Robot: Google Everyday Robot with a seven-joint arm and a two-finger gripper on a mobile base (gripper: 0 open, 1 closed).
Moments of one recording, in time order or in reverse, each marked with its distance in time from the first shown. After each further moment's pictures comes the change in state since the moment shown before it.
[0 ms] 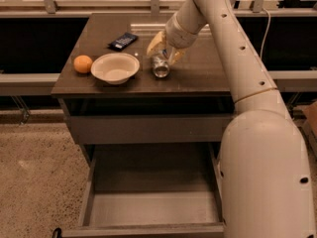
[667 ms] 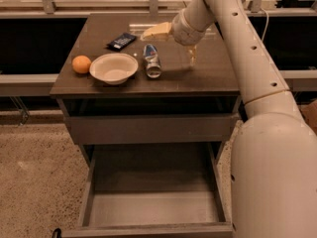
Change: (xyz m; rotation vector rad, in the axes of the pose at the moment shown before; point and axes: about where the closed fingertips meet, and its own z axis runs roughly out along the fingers) arm 0.007 0.006 -0.019 0.021 0.060 0.026
